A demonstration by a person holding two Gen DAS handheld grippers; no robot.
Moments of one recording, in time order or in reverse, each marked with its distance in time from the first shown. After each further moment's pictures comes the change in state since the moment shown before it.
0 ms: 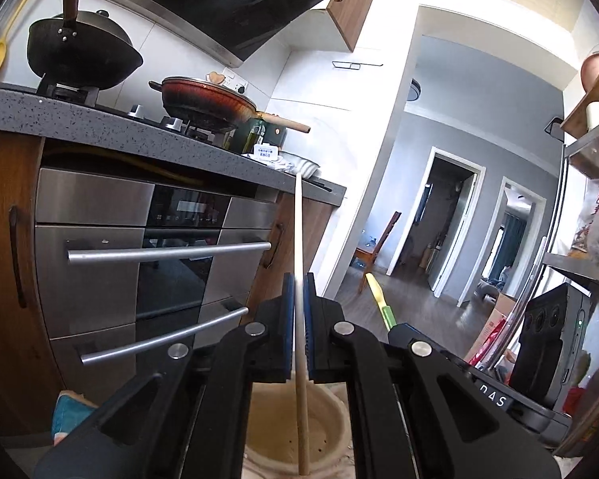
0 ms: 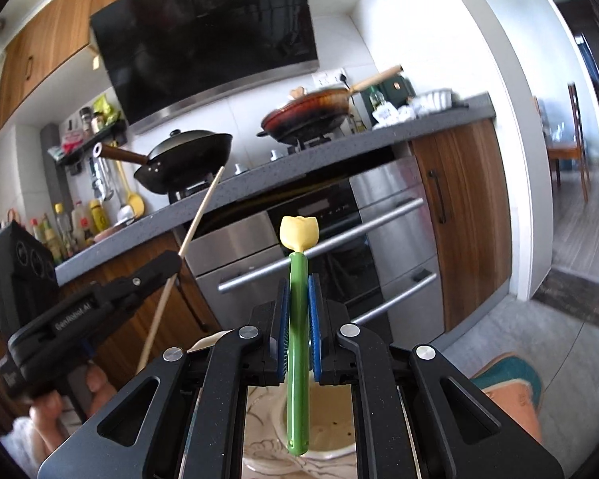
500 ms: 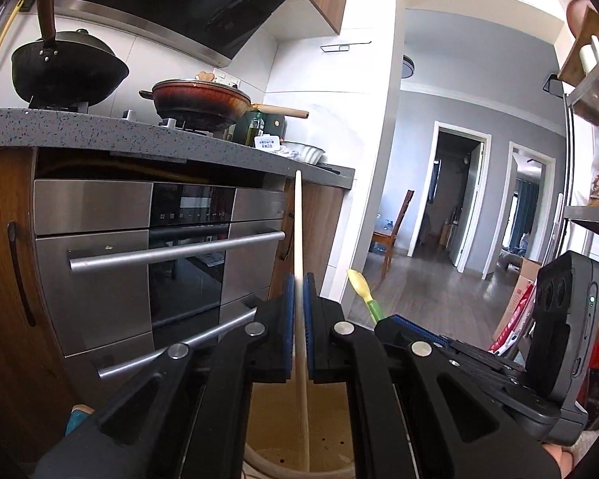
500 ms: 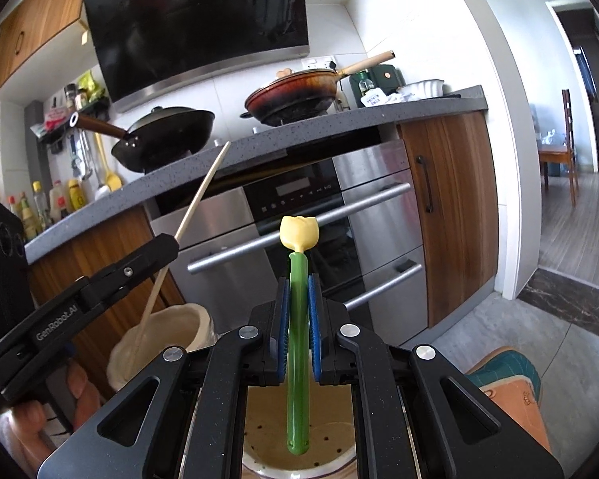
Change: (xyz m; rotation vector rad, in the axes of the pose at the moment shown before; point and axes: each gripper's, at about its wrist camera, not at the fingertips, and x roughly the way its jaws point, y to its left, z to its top) left arm 0.012 -0.008 -0.027 0.139 0.018 0.053; right arm 0.023 0.000 -0.026 -0.085 0.023 -0.089
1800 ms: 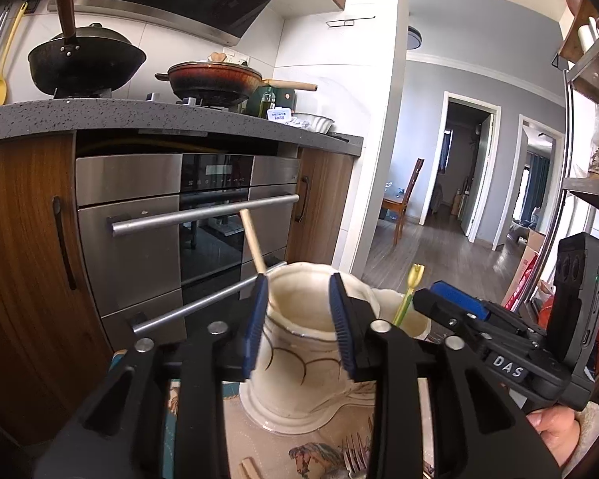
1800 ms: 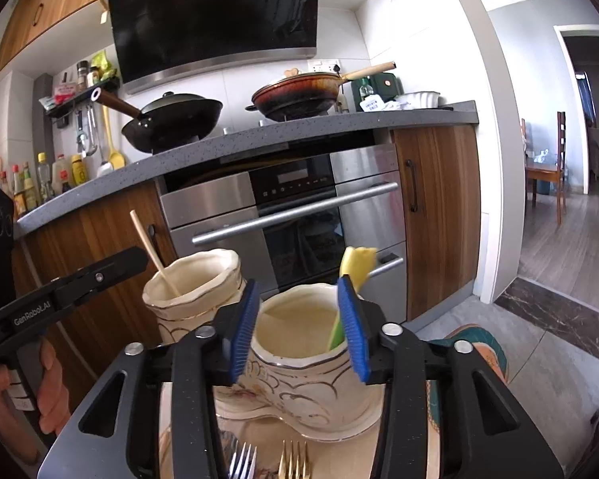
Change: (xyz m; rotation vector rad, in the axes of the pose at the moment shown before) left arm -0.059 0.005 -0.015 0.023 0.125 0.066; right arm -0.061 0.015 -0.025 -0.068 0.005 -0.050
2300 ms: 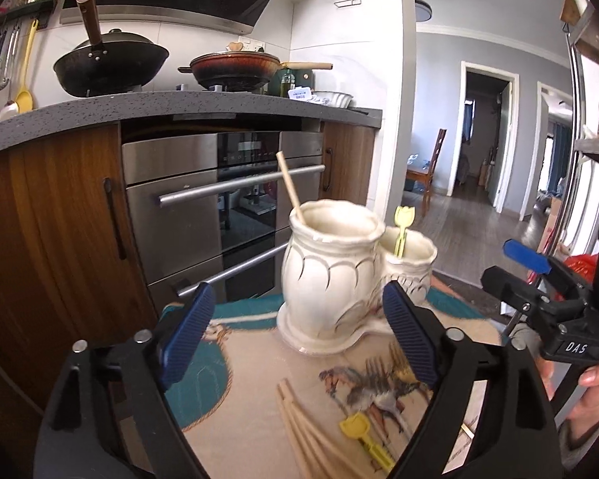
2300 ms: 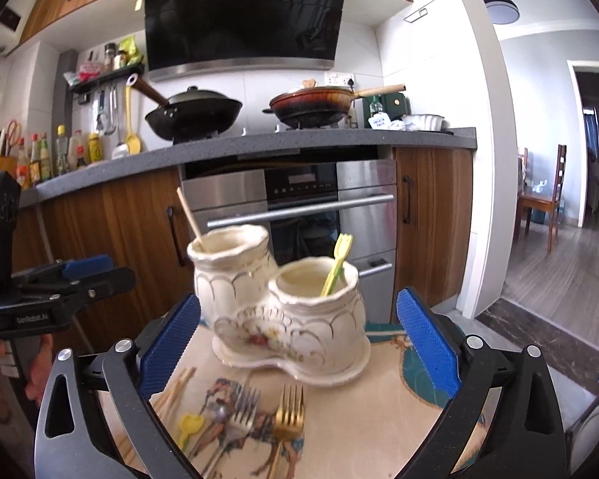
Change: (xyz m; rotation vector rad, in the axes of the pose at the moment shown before) left arm -0.061 -0.006 -0.038 0.073 0.082 0.132; right arm -0.067 0.022 -0.024 -0.135 0.005 -0.023
